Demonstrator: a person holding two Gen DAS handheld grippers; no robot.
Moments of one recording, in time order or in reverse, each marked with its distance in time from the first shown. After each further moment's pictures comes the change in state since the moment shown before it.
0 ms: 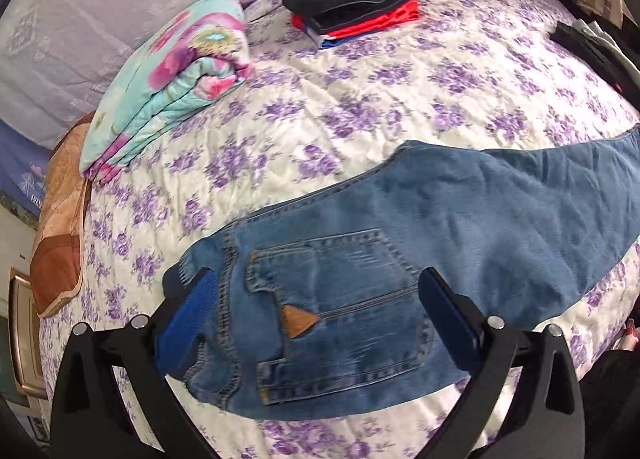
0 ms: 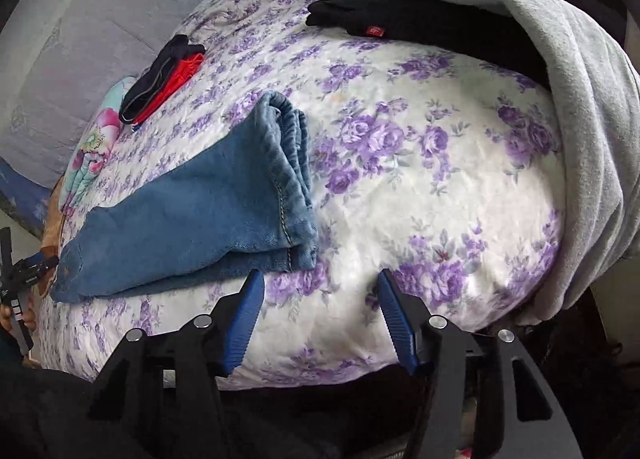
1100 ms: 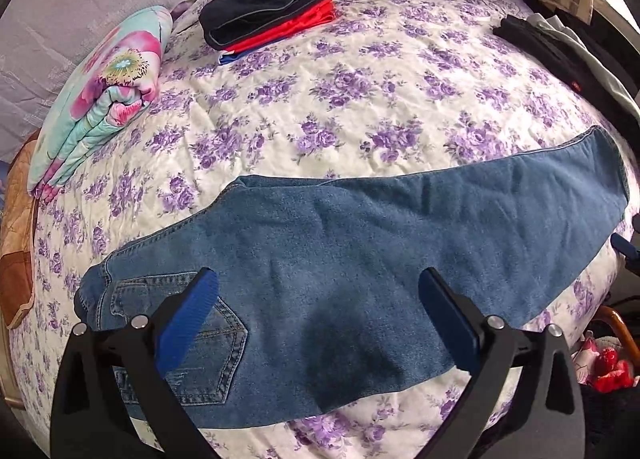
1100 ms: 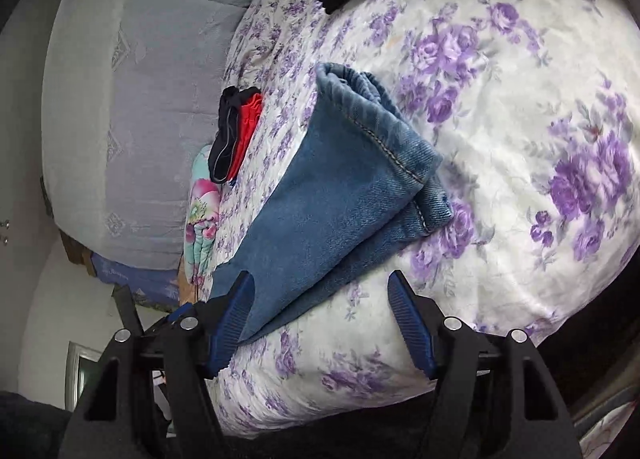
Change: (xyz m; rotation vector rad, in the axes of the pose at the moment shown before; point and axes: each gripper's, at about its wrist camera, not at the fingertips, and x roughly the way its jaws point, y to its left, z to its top) left arm -0.004 -0.104 0.031 0.002 0.010 -0.147; right arm 0.027 0.001 -0.021 0.406 -0.009 0.474
